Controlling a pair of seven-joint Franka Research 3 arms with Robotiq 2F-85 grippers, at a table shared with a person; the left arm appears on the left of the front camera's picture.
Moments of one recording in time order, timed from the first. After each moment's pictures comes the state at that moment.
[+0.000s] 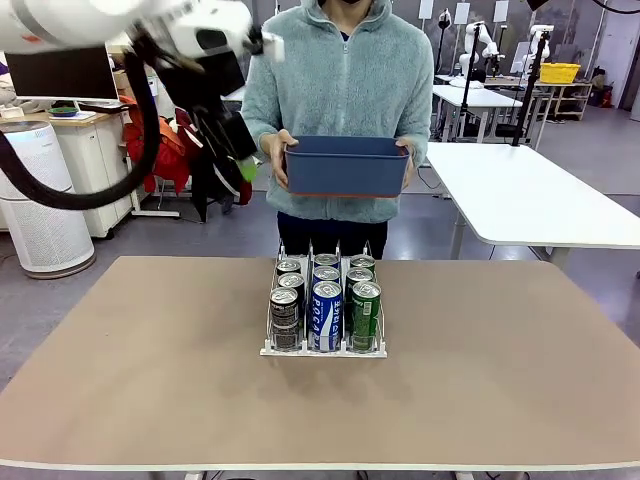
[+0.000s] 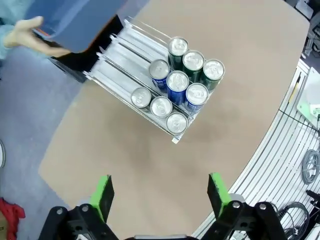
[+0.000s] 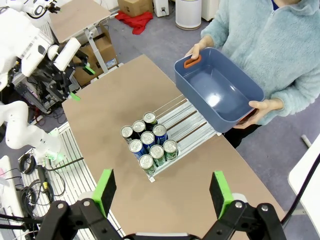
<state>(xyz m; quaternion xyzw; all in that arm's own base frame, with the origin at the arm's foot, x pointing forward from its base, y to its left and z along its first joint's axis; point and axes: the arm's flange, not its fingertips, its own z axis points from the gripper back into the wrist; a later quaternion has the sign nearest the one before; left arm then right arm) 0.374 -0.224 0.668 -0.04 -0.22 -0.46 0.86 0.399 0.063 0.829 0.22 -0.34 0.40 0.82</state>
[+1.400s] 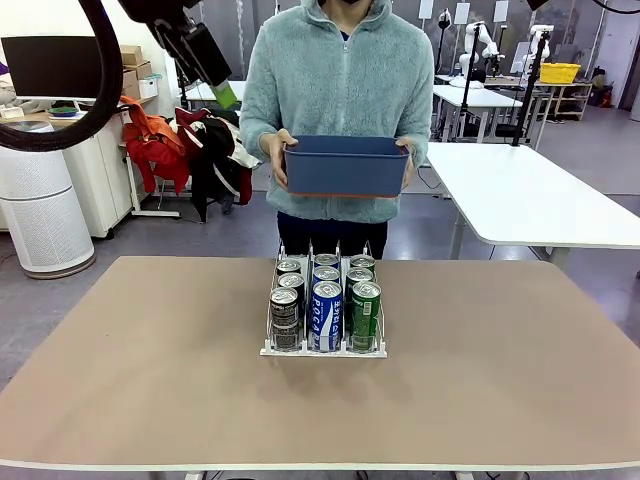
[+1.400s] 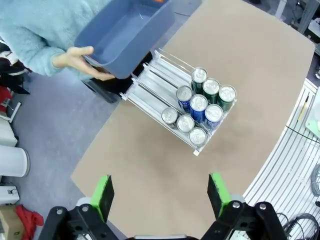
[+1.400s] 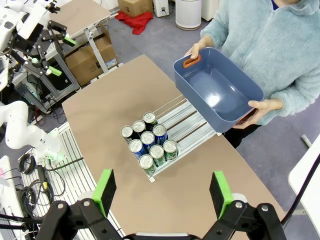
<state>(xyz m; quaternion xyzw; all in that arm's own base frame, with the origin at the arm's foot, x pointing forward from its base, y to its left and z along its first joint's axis) 0.347 -0.201 0.754 -0.01 -0.30 -0.44 0.84 0.399 0.063 0.829 0.22 -0.34 0.40 0.82</state>
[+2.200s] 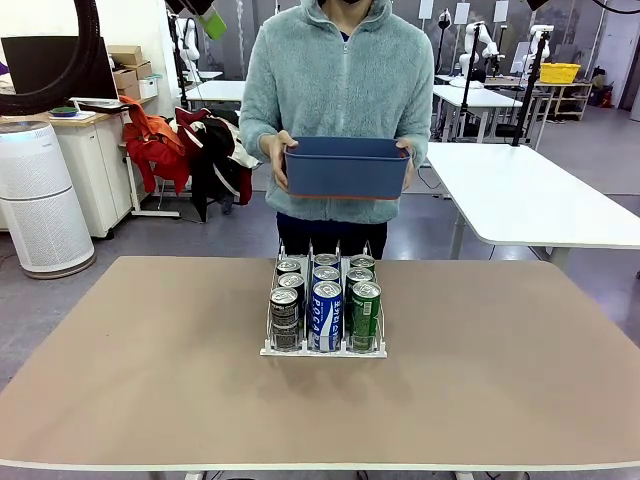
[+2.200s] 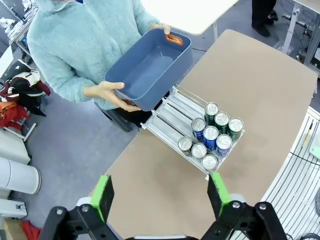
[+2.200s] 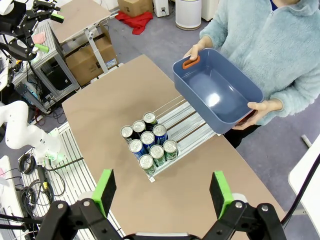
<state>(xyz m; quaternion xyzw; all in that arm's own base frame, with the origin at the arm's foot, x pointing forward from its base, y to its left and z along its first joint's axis) 0.334 -0.182 0.807 -0.02 -0.39 -0.43 0.82 0.399 0.063 0.829 0.22 -0.34 0.40 0.82</state>
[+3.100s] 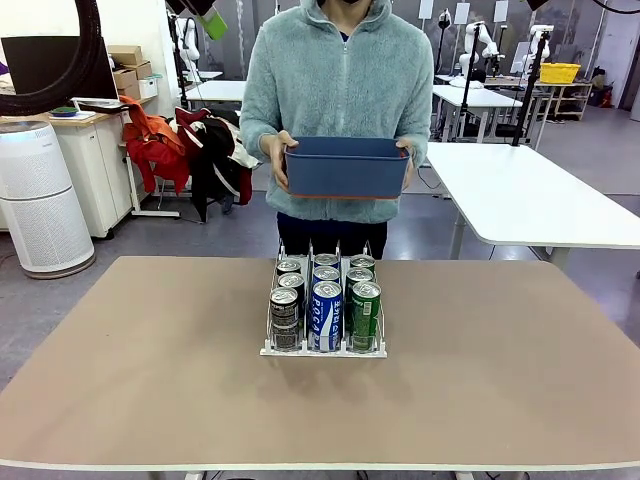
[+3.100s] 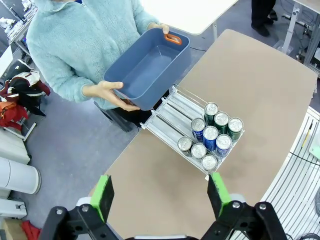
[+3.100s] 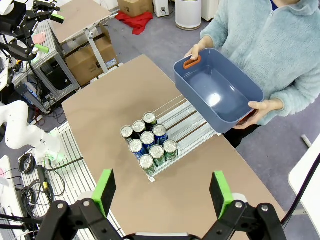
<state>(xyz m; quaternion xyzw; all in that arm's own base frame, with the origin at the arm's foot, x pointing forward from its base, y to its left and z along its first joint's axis) 0.334 -0.182 0.807 -0.02 -0.39 -0.43 0.82 0.399 0.063 0.829 0.22 -0.34 0.40 0.82</state>
